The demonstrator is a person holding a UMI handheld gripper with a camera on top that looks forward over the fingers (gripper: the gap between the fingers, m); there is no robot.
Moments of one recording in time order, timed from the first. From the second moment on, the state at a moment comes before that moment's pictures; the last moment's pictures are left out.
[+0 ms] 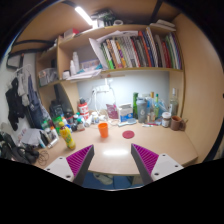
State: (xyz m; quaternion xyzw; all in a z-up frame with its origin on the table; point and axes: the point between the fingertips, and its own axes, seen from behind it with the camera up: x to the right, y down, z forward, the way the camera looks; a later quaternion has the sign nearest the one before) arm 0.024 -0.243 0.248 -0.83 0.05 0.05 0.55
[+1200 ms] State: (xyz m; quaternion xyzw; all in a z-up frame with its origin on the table) arm -0.303 0.026 0.077 -0.80 -0.10 0.08 0.59
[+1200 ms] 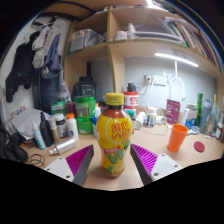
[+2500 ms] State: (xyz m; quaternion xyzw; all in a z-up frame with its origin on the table) arm -0.168 0.189 0.233 -0.31 0.56 0.75 0.16
